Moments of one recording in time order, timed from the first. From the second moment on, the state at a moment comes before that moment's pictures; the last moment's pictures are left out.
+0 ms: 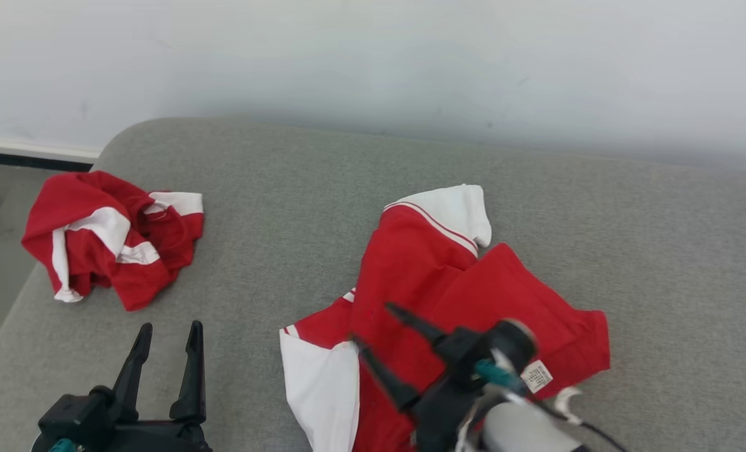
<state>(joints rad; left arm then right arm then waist) -0.07 0.16 -0.08 0.14 -0.37 -0.07 -0.26 -0.51 -0.08 0.78 0.60 0.34 0.13 -0.26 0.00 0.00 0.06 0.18</state>
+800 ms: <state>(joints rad) -0.03 0.17 -0.07 0.11 -0.36 -0.06 -0.26 -0.24 -0.19 0.25 0.48 0.16 0.13 -0.26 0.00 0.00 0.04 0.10</state>
